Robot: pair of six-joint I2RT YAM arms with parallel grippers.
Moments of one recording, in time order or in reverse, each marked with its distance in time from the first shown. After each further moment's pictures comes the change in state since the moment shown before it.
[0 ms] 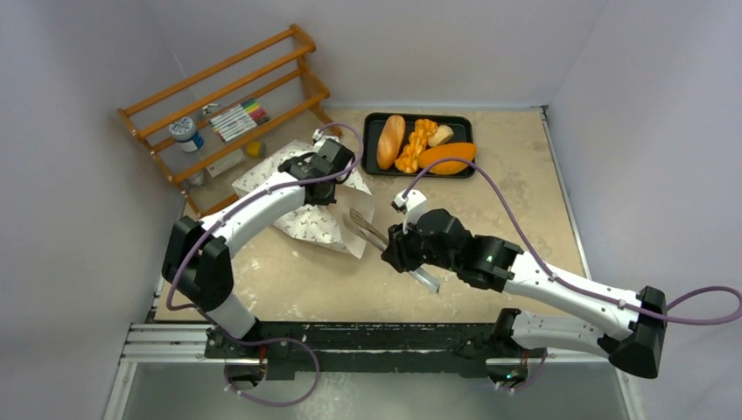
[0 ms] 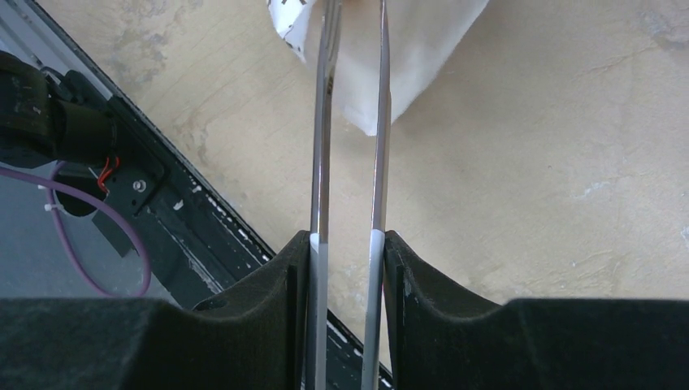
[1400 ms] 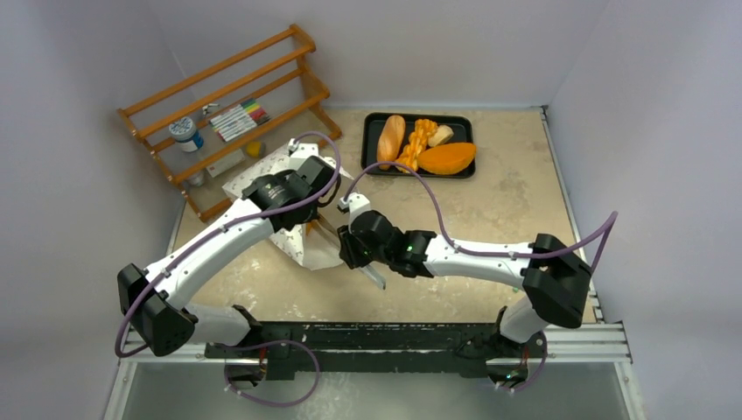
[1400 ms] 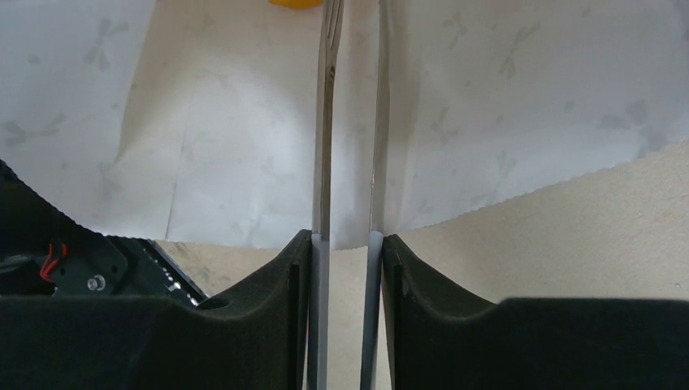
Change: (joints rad) left arm -0.121 -0.308 -0.035 -0.261 -0.123 -0.151; right arm 0.066 0.515 0.101 0.330 0.073 0.054
